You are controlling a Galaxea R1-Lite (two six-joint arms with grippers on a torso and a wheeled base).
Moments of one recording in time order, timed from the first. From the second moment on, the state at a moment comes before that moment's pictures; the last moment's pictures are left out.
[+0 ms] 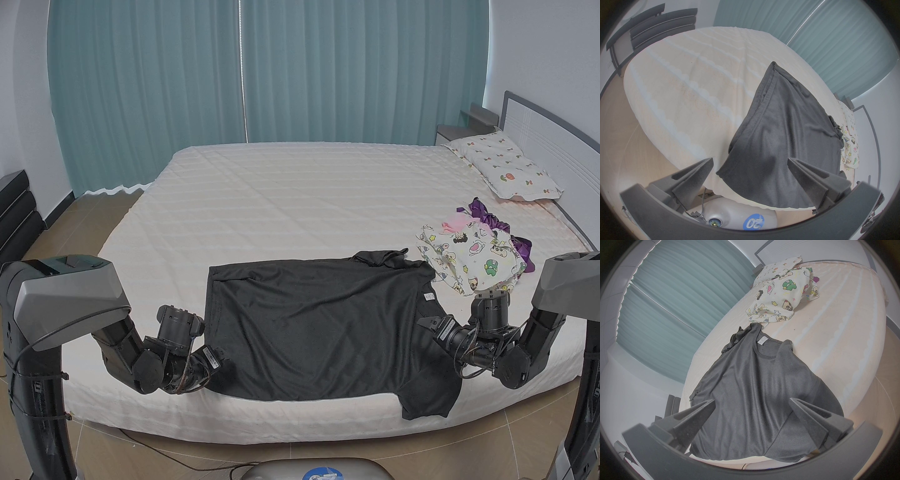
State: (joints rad) left arm -0.31 2.27 -0.73 -0.63 0.08 -0.87; right arm 0.23 2.23 -0.55 -1.10 0.00 0.86
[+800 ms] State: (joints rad) left arm -0.26 2.29 -0.63 -0.62 0.18 -0.87; right arm 0.21 2.22 -0.53 -1.11 -0.01 0.85
